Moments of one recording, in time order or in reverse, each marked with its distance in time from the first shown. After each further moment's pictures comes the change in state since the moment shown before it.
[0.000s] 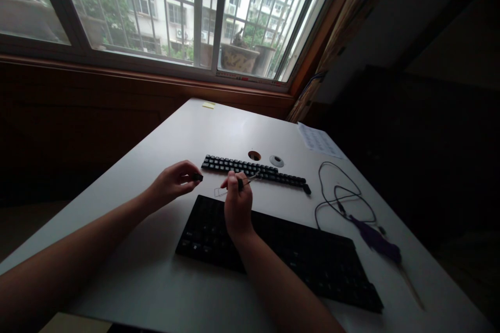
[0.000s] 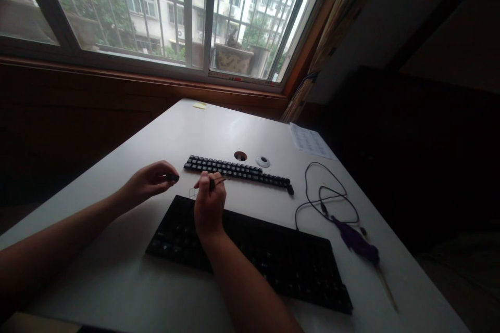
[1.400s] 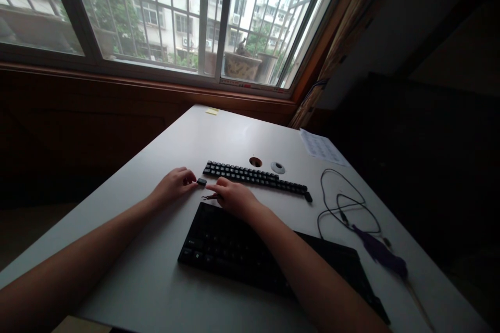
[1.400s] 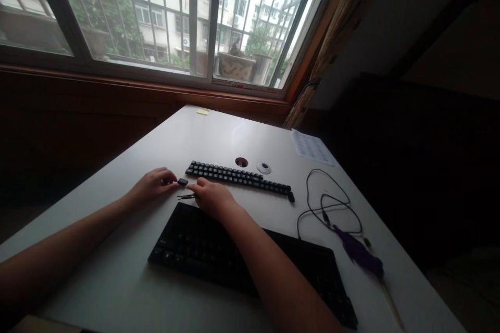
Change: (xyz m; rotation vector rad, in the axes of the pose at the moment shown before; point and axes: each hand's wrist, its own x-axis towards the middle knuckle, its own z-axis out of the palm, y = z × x) left_hand 0.011 -0.040 -0.018 0.749 0.049 0.028; right_hand 0.054 0.026 -0.020 -0.786 -0.978 -0.460
